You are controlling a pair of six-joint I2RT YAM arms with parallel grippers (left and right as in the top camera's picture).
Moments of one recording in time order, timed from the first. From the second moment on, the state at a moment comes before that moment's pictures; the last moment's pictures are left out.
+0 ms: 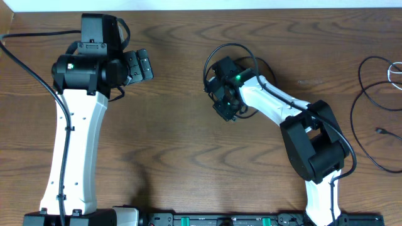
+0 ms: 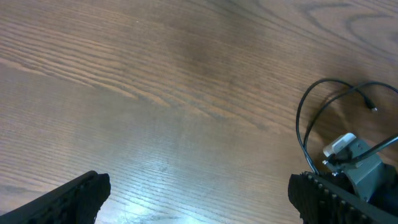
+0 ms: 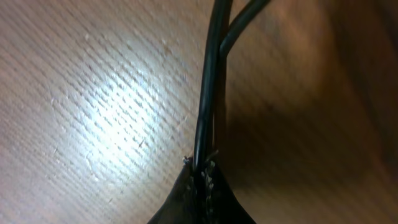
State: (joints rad) left arm -0.06 1.52 1.67 -1.18 -0.05 -0.29; right arm 0.56 2.12 1.49 -0.76 -0.13 -0.21
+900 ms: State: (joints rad) left arm -0.06 1.52 1.67 -1.18 -0.05 -0.29; right arm 0.36 2.14 2.29 -1.25 -0.13 -0.11
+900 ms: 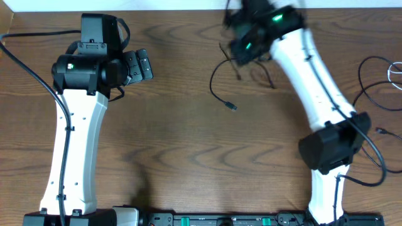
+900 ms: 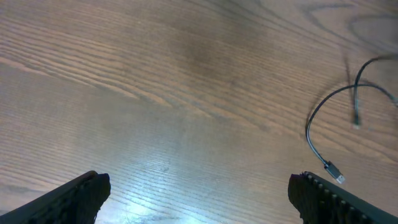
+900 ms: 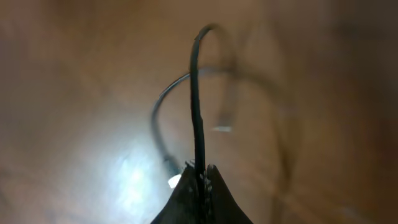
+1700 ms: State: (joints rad) left arm -0.06 1.52 1.67 -1.18 -0.05 -0.29; right arm 0.39 2.14 1.91 -0.85 -0.16 0.06
